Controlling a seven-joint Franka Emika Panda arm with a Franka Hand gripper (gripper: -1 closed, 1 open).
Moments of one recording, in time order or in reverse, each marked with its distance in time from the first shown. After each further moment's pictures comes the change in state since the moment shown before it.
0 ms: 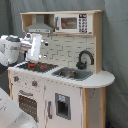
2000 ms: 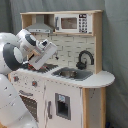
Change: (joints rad) arm -0.050 0.171 -0.026 0.001 0.411 0.001 0.477
